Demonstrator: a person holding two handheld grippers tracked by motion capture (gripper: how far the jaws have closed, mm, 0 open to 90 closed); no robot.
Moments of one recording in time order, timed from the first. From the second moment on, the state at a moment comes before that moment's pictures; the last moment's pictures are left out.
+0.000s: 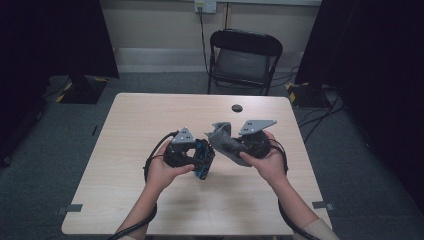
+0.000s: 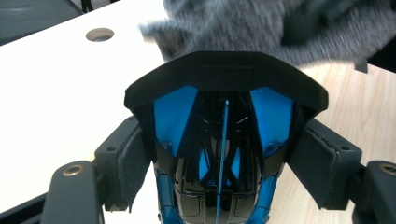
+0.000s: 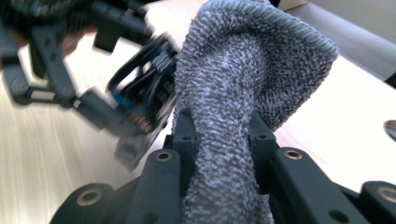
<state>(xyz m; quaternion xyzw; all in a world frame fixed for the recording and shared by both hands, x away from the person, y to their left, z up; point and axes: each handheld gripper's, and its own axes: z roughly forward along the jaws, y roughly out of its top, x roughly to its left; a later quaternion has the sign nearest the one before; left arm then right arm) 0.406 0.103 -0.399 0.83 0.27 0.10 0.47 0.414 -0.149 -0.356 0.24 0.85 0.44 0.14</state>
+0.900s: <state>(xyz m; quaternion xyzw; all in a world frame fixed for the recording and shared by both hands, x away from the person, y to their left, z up) 0.404 0.084 -0.399 0.85 0.25 0.09 0.46 0.420 -0.151 -0.353 0.24 0.85 0.45 0.13</state>
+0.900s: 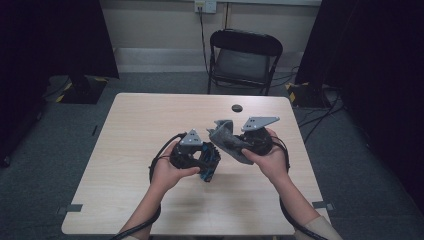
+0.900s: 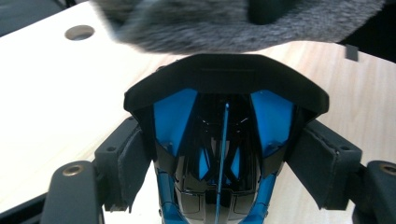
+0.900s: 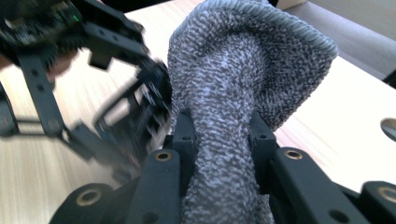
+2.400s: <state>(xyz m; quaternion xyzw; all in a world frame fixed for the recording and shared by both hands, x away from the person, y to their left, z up) 0.393 0.153 -0.410 0.85 0.30 0.10 0.43 0.392 -0.182 -0.450 0.27 0.87 0.40 0.10</state>
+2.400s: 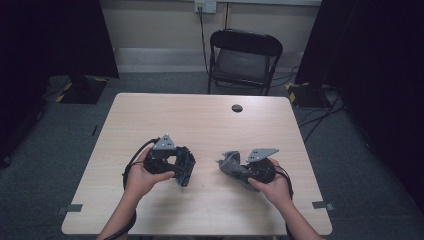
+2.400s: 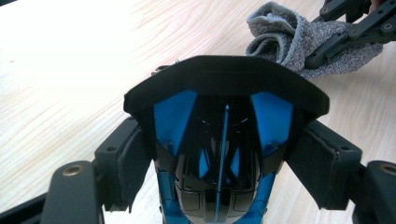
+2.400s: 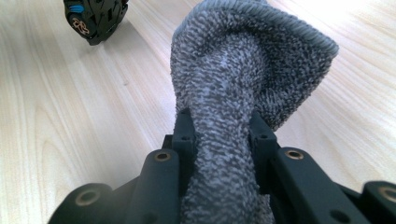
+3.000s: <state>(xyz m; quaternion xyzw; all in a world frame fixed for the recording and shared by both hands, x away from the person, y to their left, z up) 0.402 0.115 -0.425 0.85 0.28 0.09 0.43 0.399 -0.190 -0.432 0.28 0.86 0.42 0.11</state>
